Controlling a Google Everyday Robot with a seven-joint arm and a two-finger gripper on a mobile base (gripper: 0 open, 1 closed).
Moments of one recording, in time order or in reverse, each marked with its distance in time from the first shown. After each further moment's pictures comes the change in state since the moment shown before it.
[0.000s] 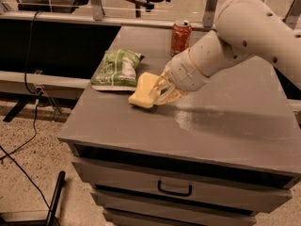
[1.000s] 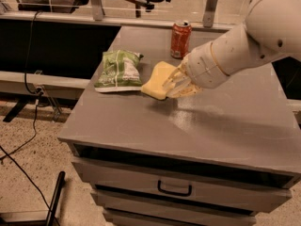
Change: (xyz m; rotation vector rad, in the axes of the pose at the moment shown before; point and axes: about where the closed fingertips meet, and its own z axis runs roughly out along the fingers) arm 0.005 0.006 -0.048 0.078 0.125 0.078
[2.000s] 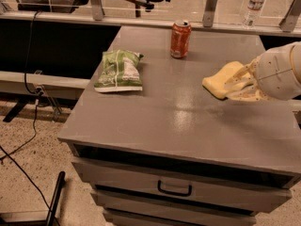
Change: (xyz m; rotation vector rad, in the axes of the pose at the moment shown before) arm 0.032 0.080 -0.122 0.019 0.345 0.404
